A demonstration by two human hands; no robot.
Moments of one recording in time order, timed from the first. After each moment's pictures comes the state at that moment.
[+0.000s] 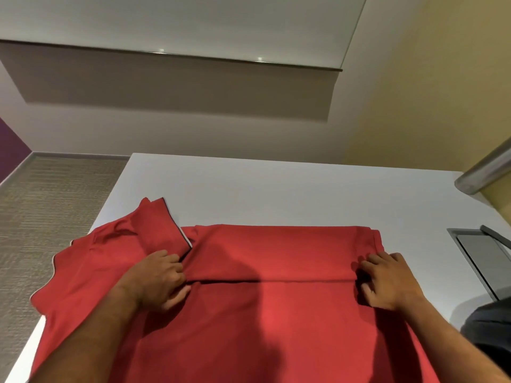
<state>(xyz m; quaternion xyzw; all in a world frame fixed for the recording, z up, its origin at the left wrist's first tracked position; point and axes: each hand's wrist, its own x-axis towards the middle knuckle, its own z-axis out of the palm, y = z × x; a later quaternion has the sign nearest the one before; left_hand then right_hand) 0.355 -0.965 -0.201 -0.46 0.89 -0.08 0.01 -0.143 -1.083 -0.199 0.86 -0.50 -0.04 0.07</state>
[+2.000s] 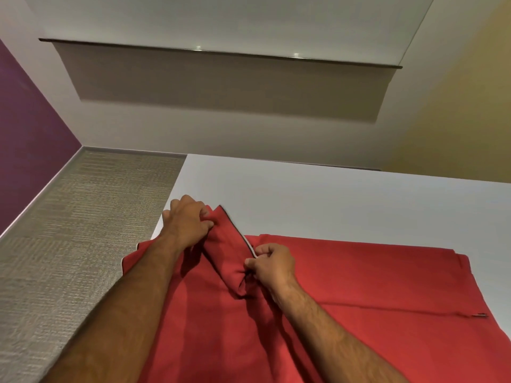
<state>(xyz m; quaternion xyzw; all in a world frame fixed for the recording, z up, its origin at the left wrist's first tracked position) 0.464 -1.044 -0.182 -0.83 0.52 0.13 -0.15 0.254 -1.045 -0.216 0.52 -0.64 0.22 -0.52</state>
